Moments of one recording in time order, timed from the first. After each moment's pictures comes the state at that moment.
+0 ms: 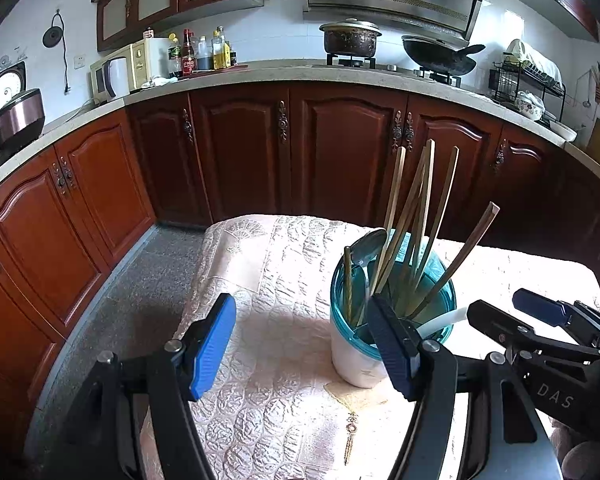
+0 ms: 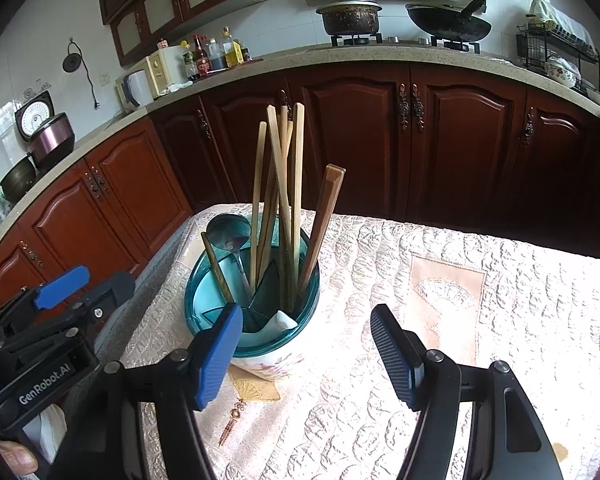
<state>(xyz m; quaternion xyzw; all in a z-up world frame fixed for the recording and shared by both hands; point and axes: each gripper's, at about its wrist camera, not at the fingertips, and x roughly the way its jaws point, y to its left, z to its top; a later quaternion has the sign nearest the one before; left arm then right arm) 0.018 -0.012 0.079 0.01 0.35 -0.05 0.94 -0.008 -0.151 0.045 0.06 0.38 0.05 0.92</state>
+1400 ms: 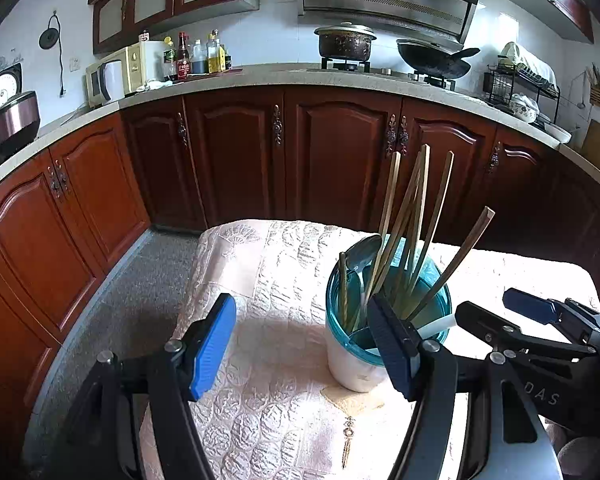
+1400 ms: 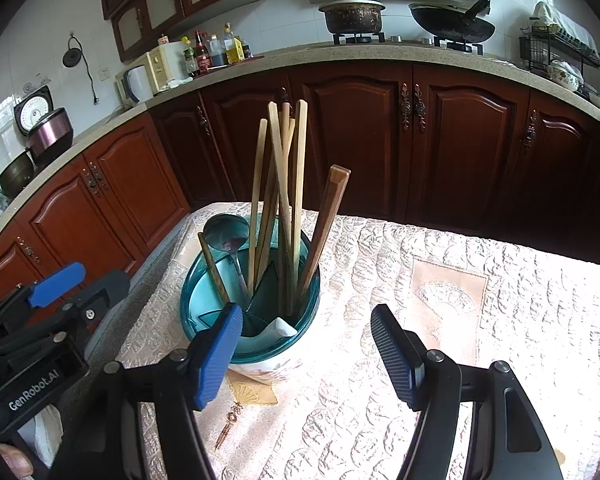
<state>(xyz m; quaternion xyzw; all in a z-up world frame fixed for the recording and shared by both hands) 0.019 -0.013 0.080 0.01 0.34 -0.06 0.94 -0.001 -0.145 0.042 0.05 0.38 0.05 0.92</state>
